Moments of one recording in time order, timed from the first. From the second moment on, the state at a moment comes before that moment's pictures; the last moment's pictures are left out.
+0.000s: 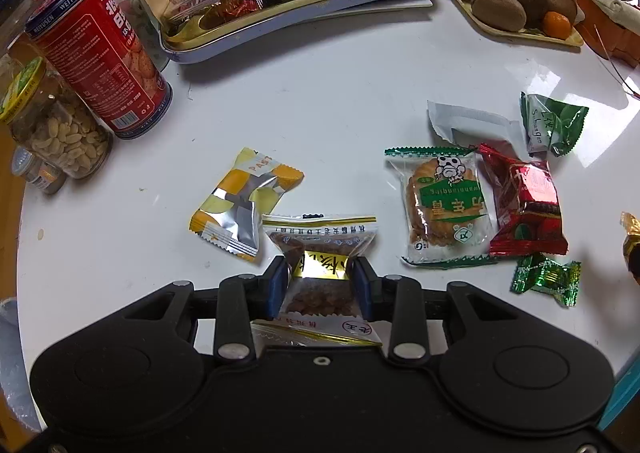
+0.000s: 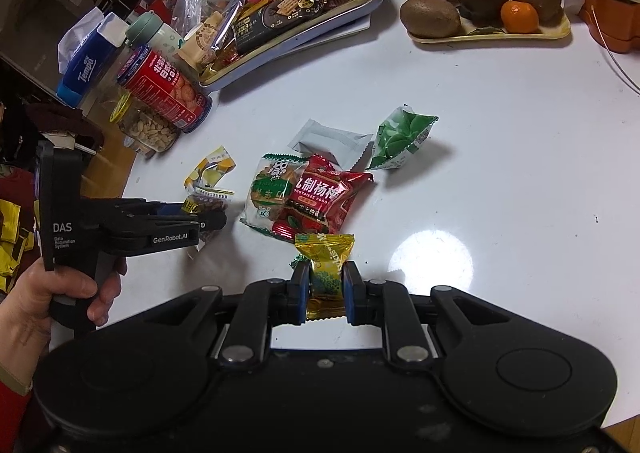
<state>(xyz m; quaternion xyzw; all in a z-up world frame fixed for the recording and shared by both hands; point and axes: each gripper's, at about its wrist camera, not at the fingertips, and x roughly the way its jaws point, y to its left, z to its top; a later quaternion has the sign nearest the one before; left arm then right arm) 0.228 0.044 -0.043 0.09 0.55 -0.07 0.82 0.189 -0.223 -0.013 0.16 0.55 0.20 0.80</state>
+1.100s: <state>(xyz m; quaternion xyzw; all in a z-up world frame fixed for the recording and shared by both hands) 0.208 0.040 -0.030 0.09 0.53 -0.03 0.85 0.186 -0.220 -0.016 0.15 0.55 0.19 0.80</state>
